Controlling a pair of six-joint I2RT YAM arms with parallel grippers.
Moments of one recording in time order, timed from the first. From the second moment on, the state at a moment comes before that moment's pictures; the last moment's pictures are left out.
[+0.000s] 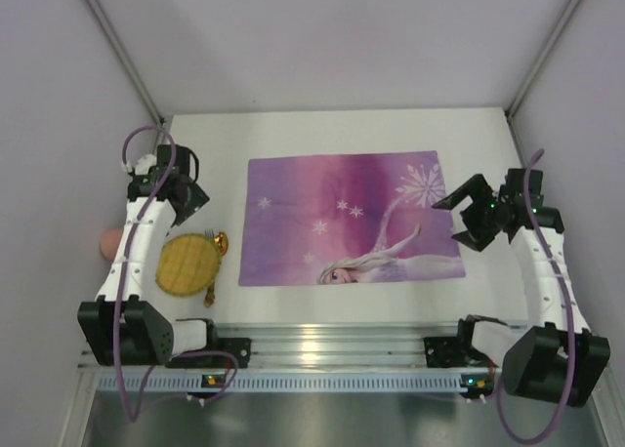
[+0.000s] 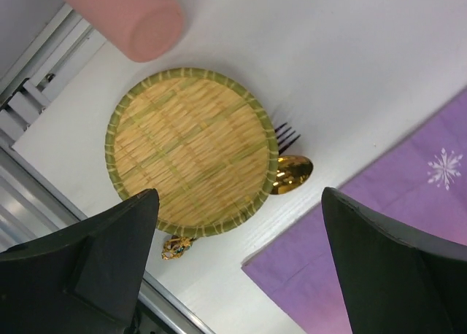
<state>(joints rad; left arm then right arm) -0.01 1.29 1.23 -1.04 -0.45 -0.73 -0.20 1.05 0.90 -0.80 -0.41 0.77</state>
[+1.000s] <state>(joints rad) 0.53 1.53 1.16 -0.99 -0.58 -1.09 0.31 1.60 1.16 -0.80 -0.43 0.66</state>
